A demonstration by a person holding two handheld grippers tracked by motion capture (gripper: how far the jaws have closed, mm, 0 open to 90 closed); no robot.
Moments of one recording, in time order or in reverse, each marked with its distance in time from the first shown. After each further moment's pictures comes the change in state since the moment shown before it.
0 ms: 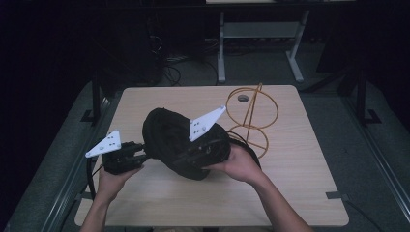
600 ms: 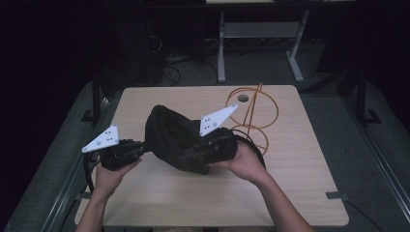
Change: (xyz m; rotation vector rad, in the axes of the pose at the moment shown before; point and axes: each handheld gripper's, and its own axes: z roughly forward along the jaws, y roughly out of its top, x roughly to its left) left arm 0.000 0.018 -0.003 0.019 0.011 0.024; right arm -0.009 -0.015 -0.011 -0.070 -0.006 0.058
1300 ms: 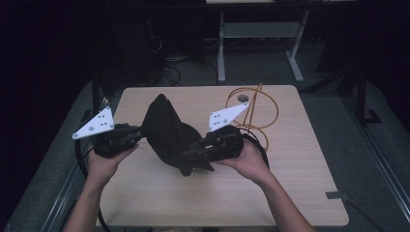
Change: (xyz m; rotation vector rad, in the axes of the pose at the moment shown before) left arm -0.008 0.064 -0.006 0.011 0.056 0.103; right arm -0.002 -0.005 -0.014 -0.091 -0.028 0.014
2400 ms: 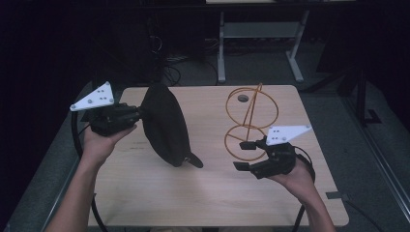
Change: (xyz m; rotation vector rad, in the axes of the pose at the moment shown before) left arm 0.026 0.041 0.006 0.047 -0.001 0.005; right arm 0.011 -0.089 -0.090 -0.036 -0.286 0.093
